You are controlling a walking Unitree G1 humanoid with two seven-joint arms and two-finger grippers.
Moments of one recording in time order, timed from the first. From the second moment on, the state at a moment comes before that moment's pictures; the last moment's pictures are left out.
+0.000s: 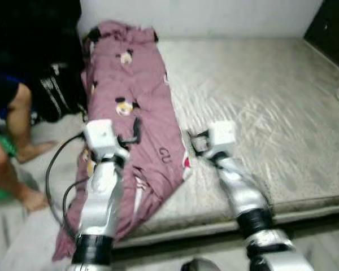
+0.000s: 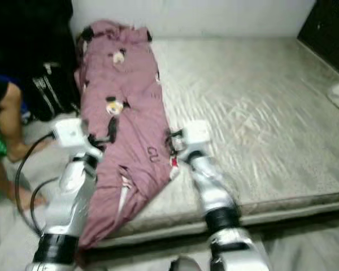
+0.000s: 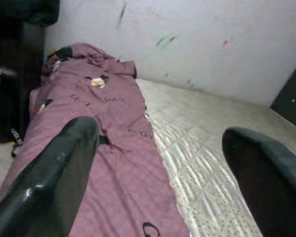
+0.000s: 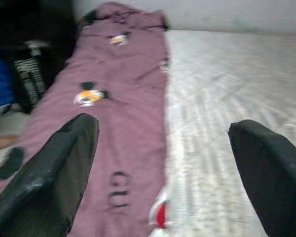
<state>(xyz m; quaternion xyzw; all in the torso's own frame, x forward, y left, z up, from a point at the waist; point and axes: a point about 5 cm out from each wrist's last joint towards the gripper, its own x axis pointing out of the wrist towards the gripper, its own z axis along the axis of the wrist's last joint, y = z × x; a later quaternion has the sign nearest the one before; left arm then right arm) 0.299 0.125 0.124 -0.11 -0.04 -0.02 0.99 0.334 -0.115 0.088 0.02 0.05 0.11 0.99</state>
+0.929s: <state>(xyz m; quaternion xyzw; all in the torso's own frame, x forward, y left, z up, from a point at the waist) 0.266 0.187 0.107 -0.03 -0.02 0.09 0.99 0.329 -0.119 0.091 0.02 0.05 0.10 0.99</state>
